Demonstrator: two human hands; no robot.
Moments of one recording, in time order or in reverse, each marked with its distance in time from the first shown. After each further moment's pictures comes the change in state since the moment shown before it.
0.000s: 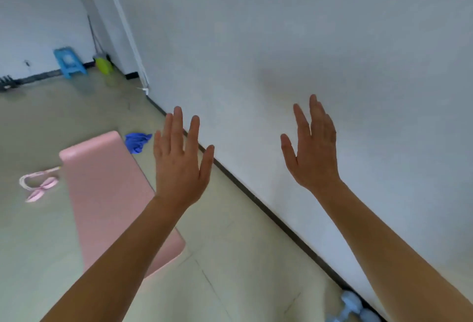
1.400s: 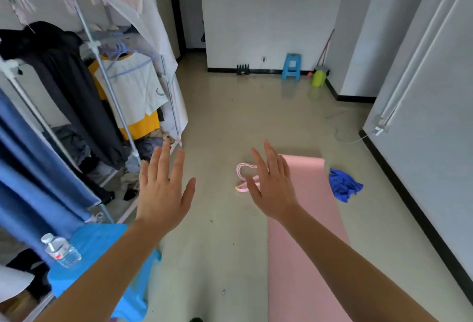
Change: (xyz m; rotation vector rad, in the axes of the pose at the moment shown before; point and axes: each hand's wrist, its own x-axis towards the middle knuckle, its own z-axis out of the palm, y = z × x) left_hand -0.176 -1.077 -0.337 0.627 -0.163 -0.712; right_hand 0.185 -1.106 0.632 0.633 -0.478 -0.628
